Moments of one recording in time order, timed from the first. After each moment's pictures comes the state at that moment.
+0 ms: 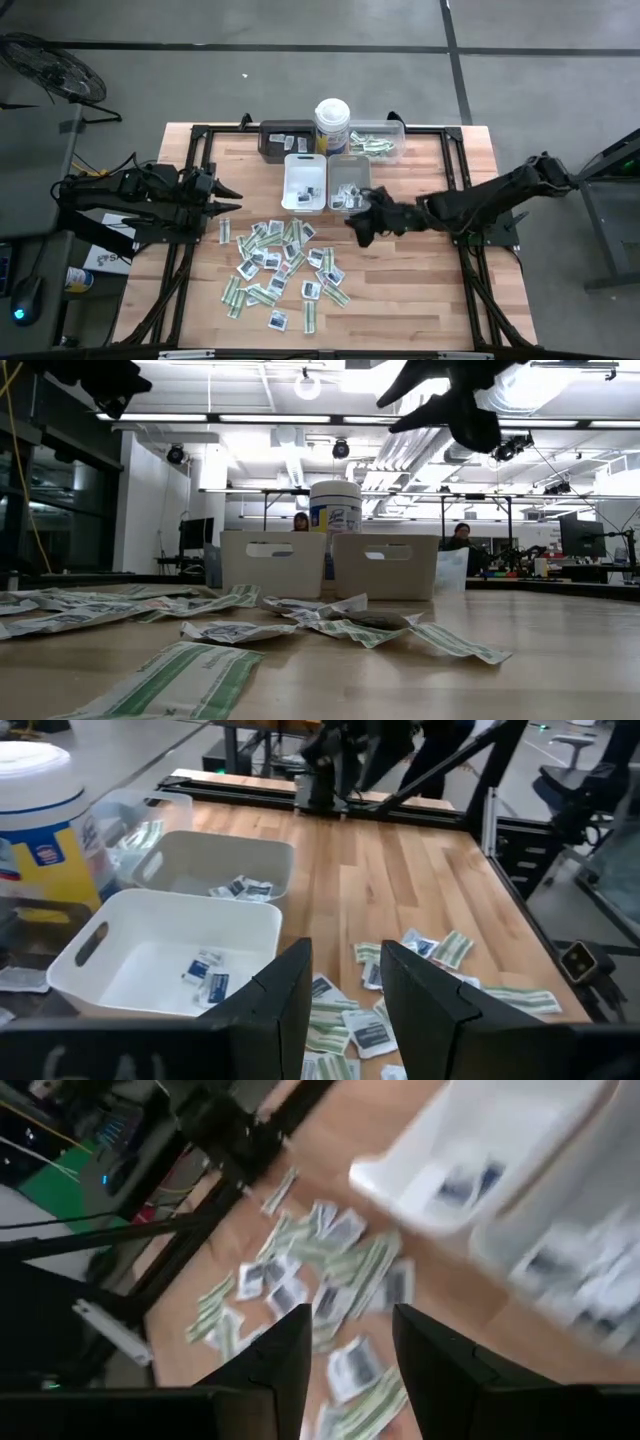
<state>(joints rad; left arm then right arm) -0.09 0.35 0.61 -0.53 -0.08 -0.14 0.26 1.32 0.90 -0.16 0.37 1.02</state>
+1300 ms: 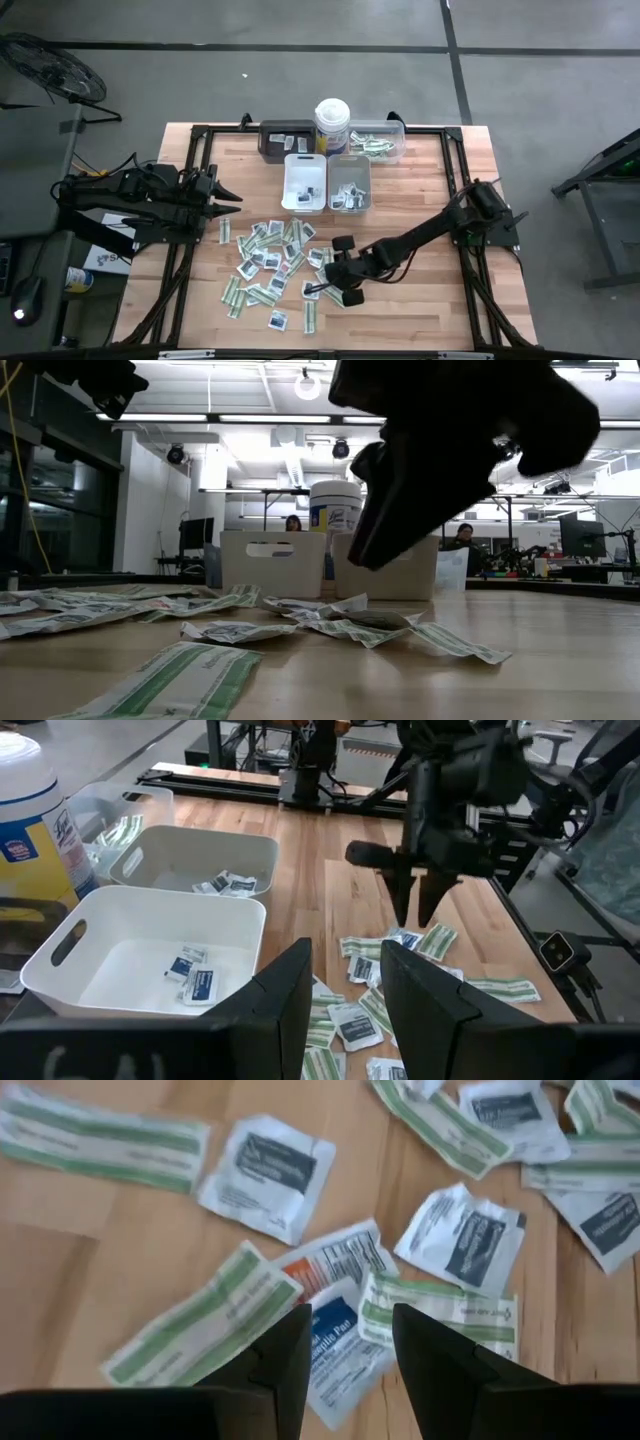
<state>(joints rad) -0.09 0.35 0.61 -0.53 -0.04 -0.14 0.42 1.93 1.25 -0.32 0.20 0.17</state>
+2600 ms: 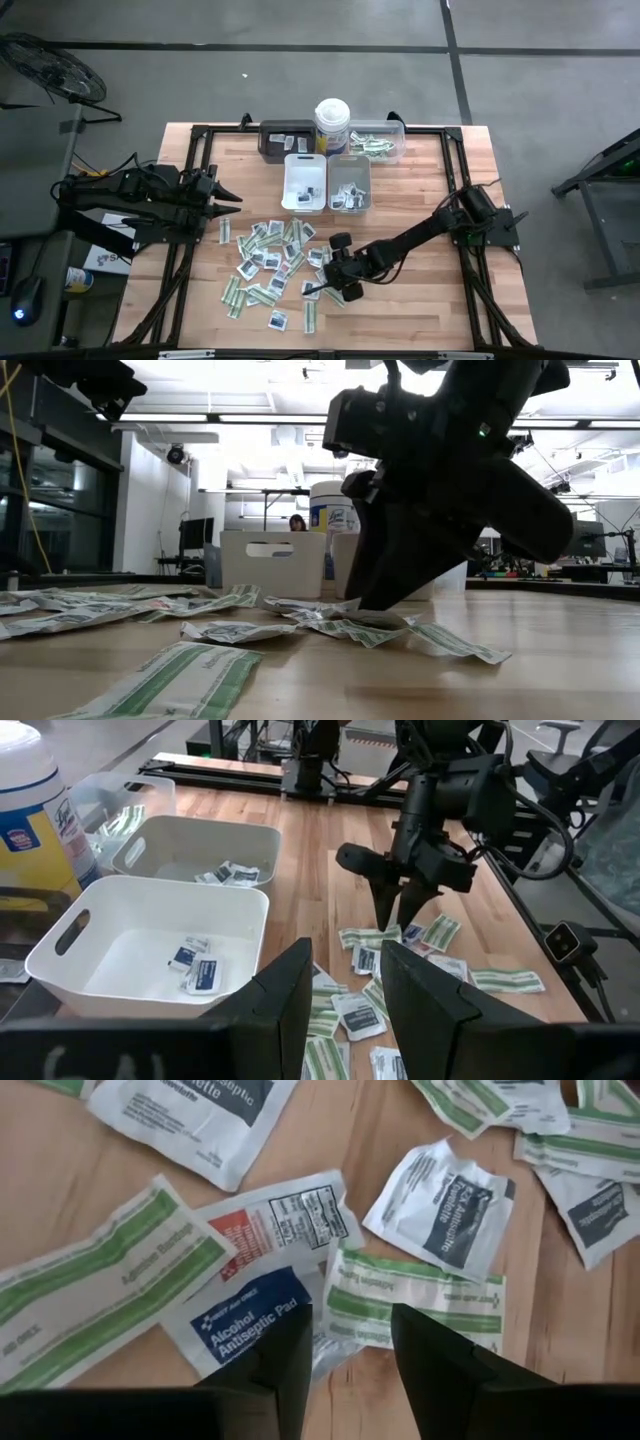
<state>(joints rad) -0.09 0.35 0.61 -0.56 -0.04 -0.14 0.40 2.01 1.25 -0.32 0.28 0.04</state>
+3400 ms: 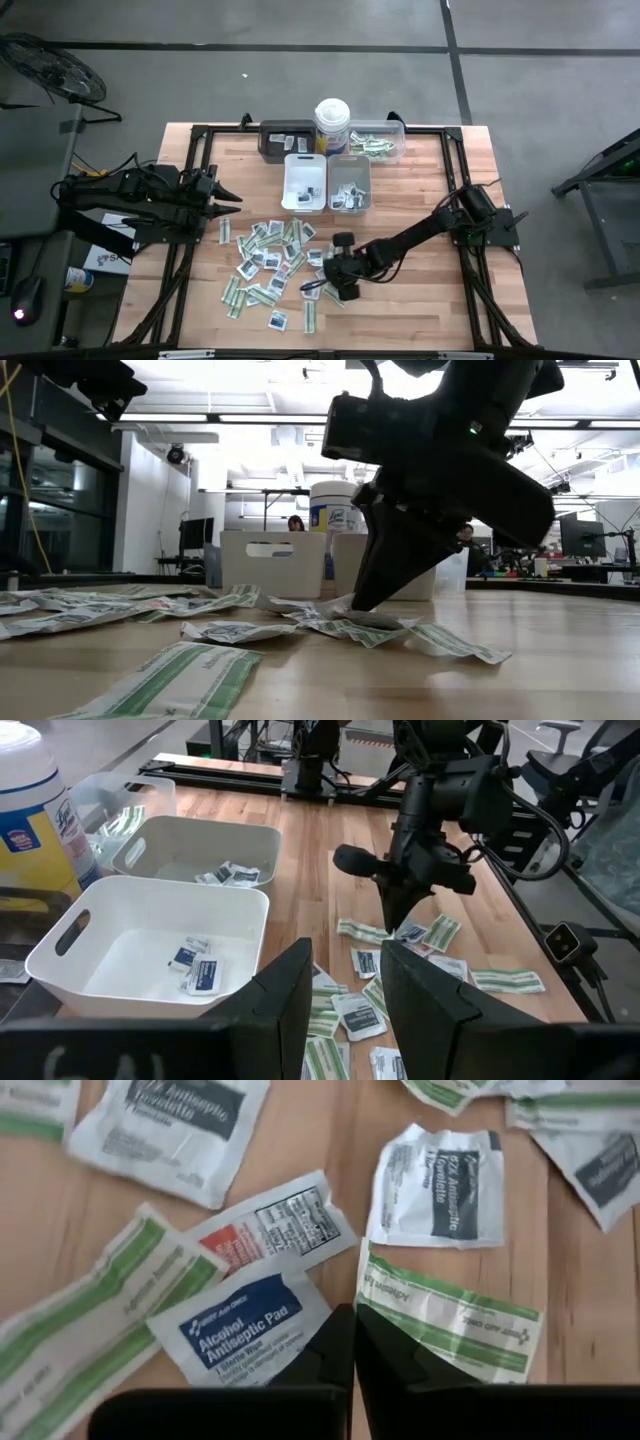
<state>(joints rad) -0.09 0.35 0.61 -0.56 -0.04 -0.14 0.39 2.01 1.25 -0.32 0.26 0.20</state>
